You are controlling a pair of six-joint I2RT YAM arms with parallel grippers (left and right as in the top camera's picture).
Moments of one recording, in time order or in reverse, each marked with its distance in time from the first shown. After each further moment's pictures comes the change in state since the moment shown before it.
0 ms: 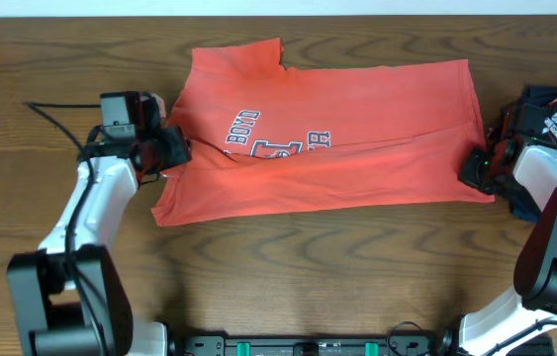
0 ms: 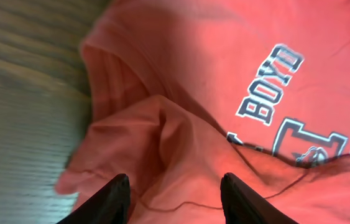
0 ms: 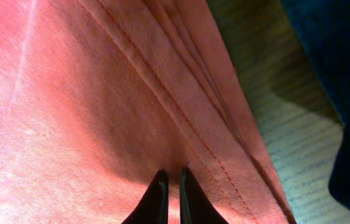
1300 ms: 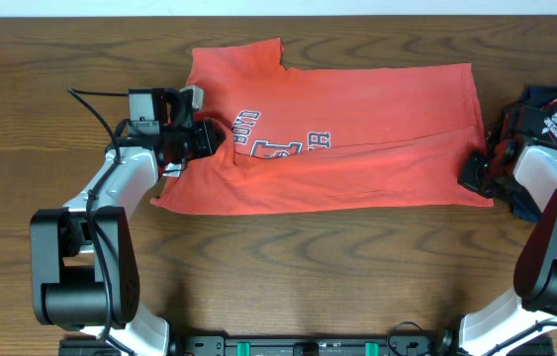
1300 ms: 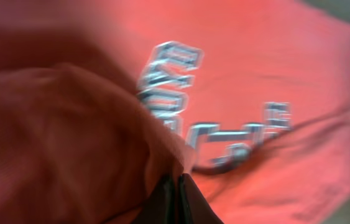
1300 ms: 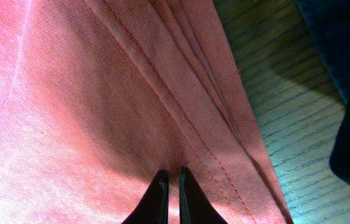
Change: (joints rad) left arm -0.065 0.130 0.000 0.203 0.261 0.013; right arm 0.000 -0.005 -0.002 -0.034 0.005 0.000
